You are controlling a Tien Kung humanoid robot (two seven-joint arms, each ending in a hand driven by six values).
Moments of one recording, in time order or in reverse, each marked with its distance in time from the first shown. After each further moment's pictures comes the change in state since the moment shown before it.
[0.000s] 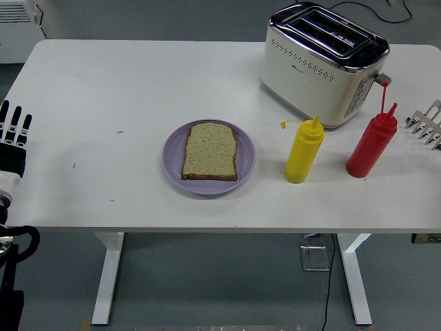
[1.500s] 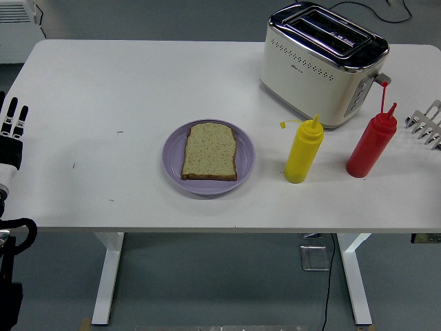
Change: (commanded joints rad) left arm -0.029 0.003 -0.020 0.000 0.031 0.004 0.025; right arm 0.047 0.014 -0.022 -0.032 -0.033 -0.019 -0.016
